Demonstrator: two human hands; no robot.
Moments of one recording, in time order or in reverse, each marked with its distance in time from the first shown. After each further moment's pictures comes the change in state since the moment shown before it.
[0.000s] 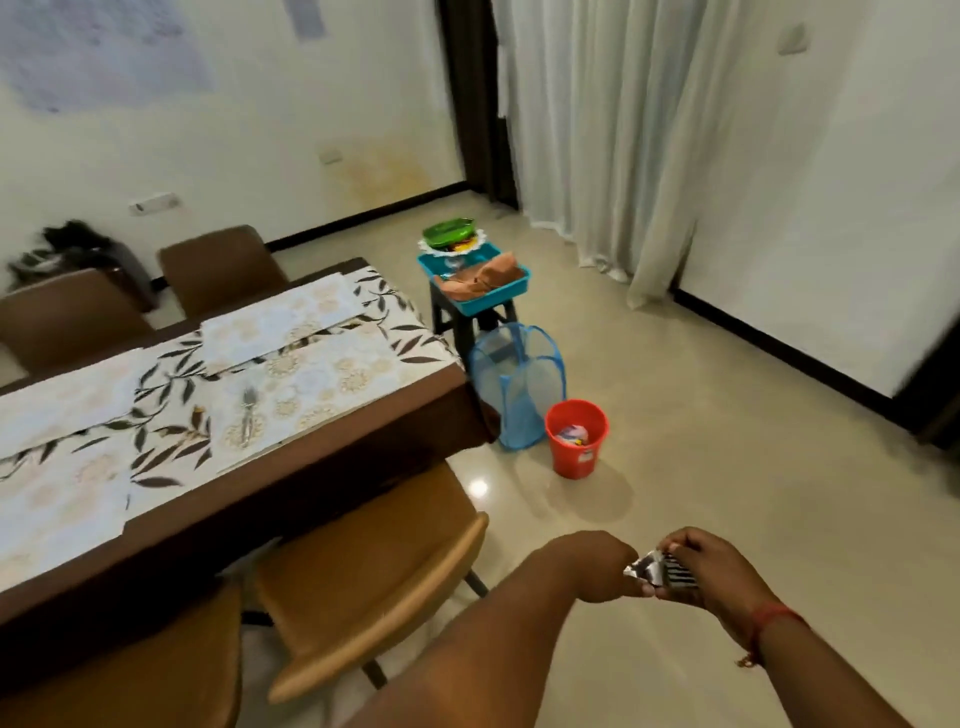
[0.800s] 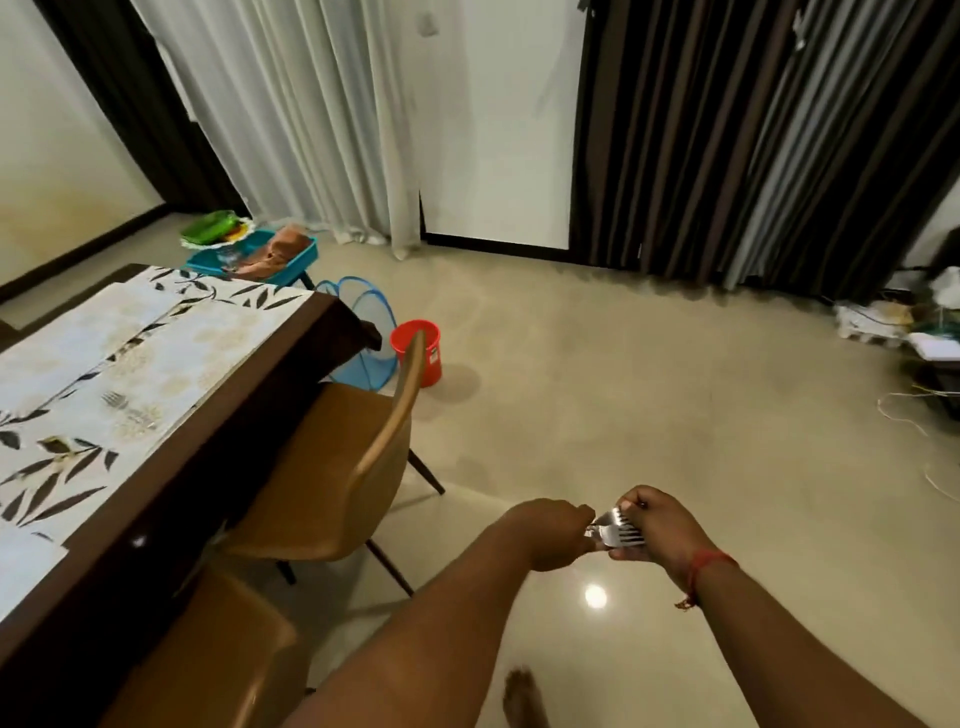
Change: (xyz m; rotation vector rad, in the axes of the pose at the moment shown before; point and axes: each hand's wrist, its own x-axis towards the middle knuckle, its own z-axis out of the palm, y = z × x) left_hand -0.426 -0.069 0.245 0.425 -0.168 0.548; right_hand -0.446 0.278 0.271 0.302 0.554 0.053
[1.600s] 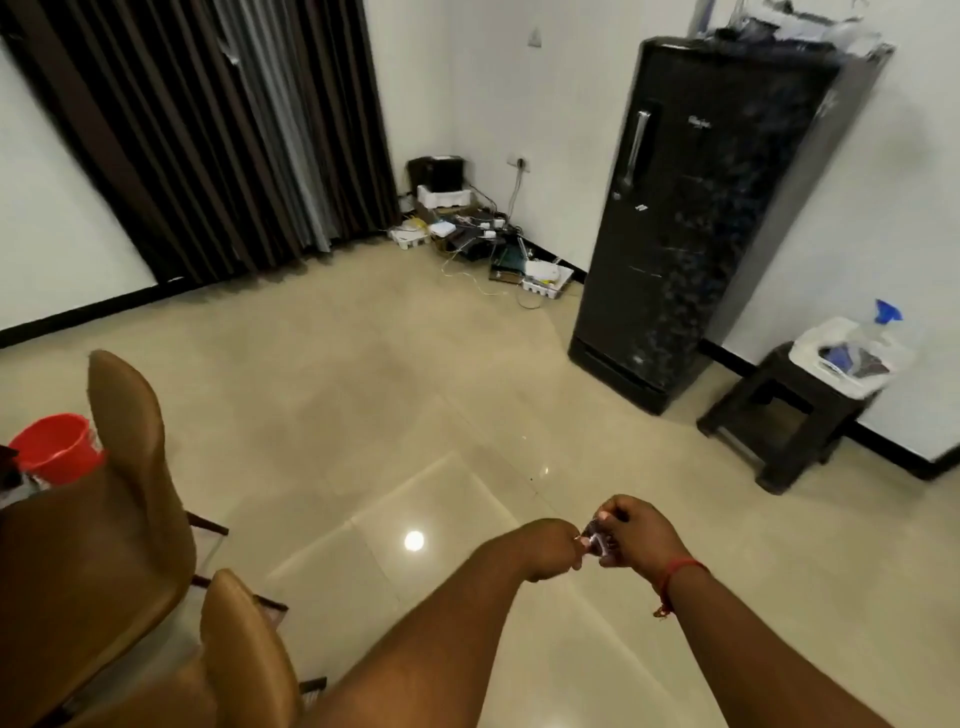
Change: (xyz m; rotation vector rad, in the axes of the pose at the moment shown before) left_hand -0.390 0.118 0.208 -0.082 -0.655 0.493; right_hand -0.503 0.285 0.179 0.281 0.881 0.133
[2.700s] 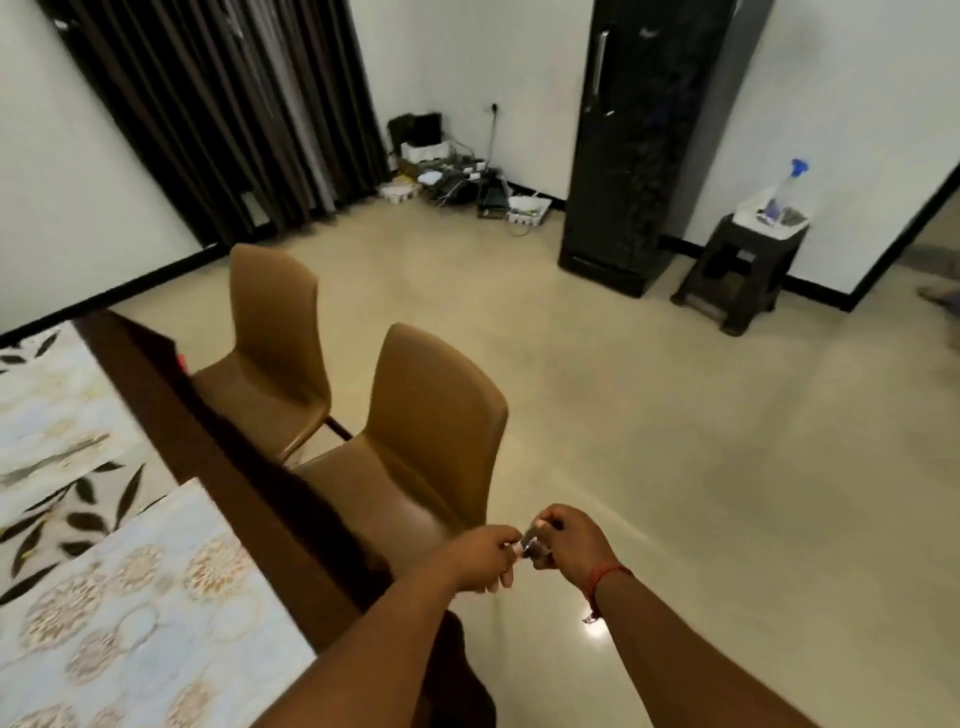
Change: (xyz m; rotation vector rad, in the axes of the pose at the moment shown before) left_hand -0.459 -0.310 0.259 -0.059 -0.014 -0.022; right_hand -0.493 0.198 0.323 0.114 -0.018 0.048
